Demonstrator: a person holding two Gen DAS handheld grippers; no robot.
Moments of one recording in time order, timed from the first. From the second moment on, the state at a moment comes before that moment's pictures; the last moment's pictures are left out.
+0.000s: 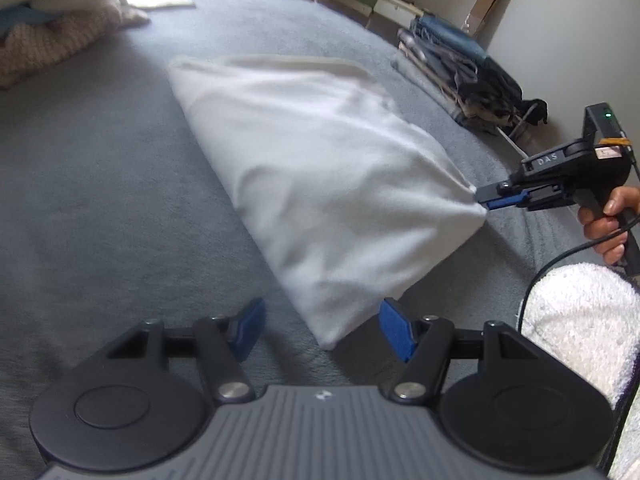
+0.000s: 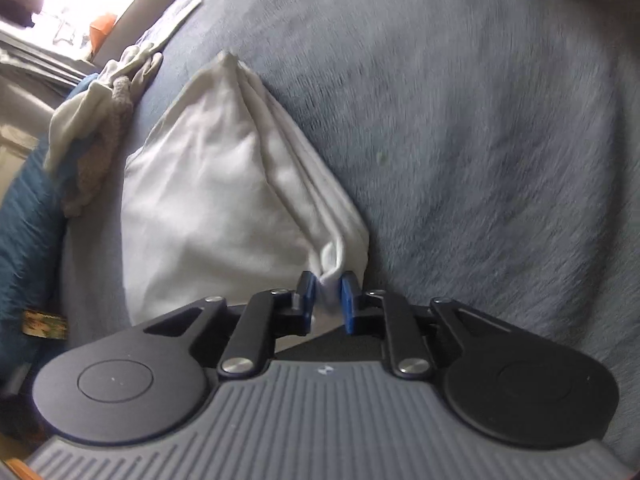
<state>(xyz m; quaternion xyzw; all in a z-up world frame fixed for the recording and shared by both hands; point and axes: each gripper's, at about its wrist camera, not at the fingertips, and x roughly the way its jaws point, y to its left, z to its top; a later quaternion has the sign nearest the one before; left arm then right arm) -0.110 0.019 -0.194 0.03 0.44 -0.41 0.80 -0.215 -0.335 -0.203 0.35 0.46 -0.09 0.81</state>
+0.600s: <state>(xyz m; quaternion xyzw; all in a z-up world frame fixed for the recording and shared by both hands) -0.128 -0.026 -0.214 0.12 0.36 -0.48 0.79 -0.143 -0.238 -0.220 0.06 0.55 0.00 0.83</state>
